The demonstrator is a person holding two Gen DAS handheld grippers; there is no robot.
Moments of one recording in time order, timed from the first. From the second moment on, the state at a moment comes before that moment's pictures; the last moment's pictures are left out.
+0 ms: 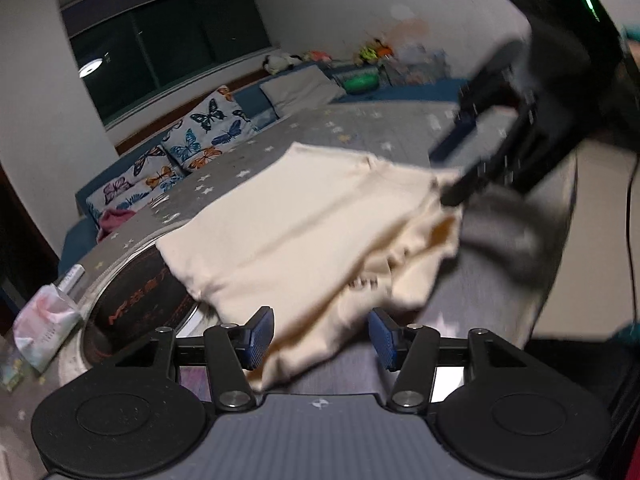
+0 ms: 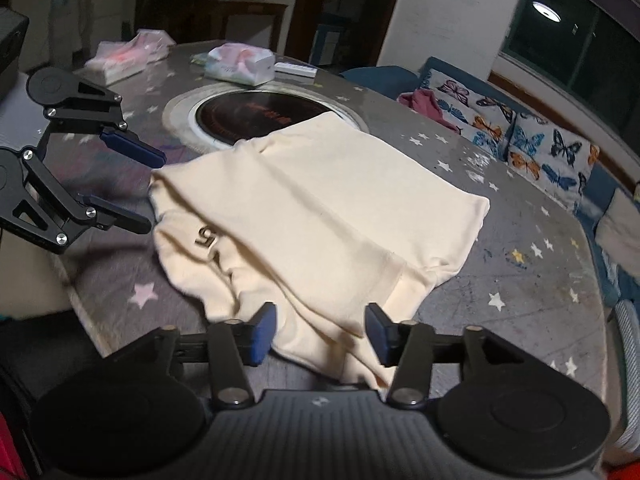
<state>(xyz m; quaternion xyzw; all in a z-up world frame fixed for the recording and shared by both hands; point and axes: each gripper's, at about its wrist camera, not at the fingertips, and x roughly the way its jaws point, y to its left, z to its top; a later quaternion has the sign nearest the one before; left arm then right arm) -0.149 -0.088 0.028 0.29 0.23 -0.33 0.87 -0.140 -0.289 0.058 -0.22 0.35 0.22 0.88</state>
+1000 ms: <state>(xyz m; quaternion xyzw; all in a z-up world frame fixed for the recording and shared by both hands) -0.063 -0.080 0.048 0.15 0.26 -0.33 0.89 -0.105 -0.274 0.036 -0.22 0.34 0.29 0.87</state>
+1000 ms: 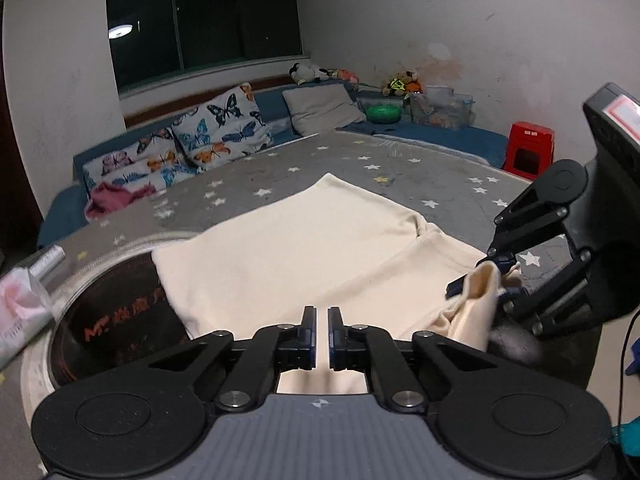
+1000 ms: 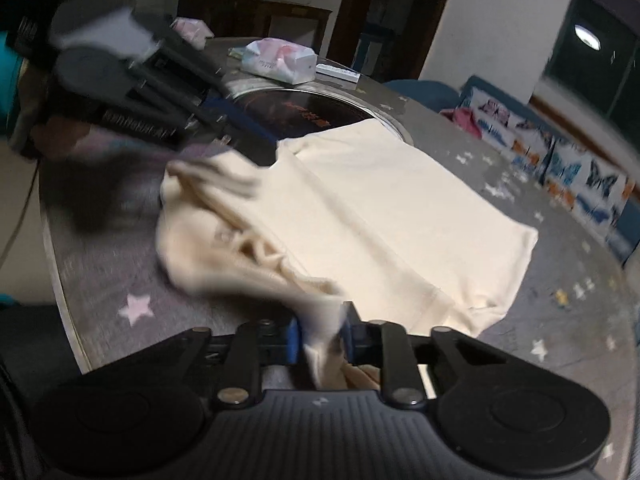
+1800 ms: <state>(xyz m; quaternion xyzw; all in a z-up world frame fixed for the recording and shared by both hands) -0.116 -0.090 0.005 0.33 0.20 -0.31 0.87 -0.061 -0.306 0.062 -0.05 0.39 0.26 0.88</state>
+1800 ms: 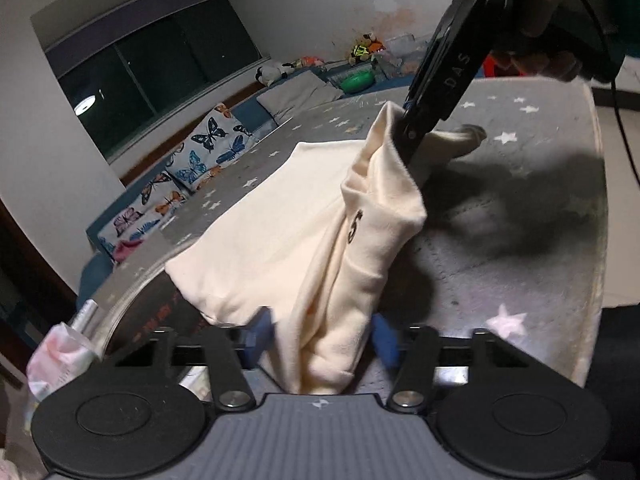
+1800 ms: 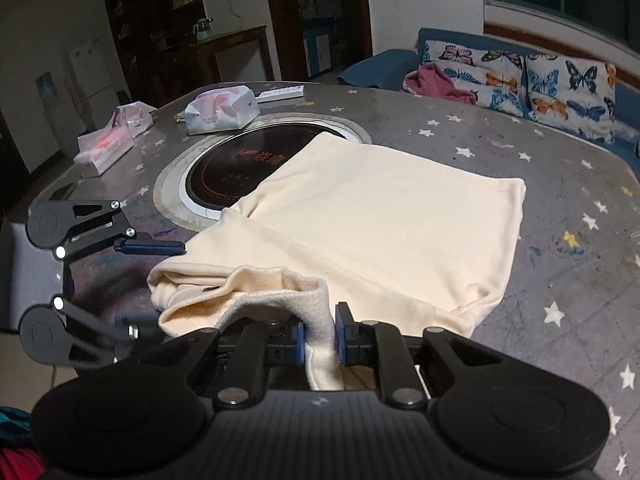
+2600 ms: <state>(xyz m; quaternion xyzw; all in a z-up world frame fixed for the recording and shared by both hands) -0.205 -0.036 0.080 0.20 0.23 -0.38 0.87 -0.198 -0.291 0.117 -0.15 0.32 0.33 0.87</state>
